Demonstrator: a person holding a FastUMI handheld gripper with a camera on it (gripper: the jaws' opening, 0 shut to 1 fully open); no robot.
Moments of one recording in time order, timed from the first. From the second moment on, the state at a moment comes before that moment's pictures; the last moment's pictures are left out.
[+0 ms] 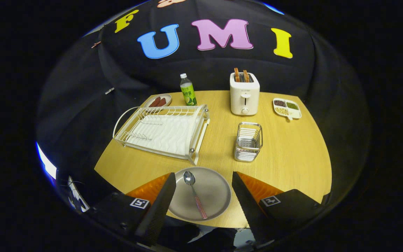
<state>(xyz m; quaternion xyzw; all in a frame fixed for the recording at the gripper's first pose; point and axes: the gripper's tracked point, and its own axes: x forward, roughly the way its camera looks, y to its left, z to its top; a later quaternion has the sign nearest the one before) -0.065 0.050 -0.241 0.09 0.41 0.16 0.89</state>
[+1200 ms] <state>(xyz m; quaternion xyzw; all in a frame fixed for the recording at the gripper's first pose) -0.003 0.018 0.029 0.01 0.09 0.13 0.99</state>
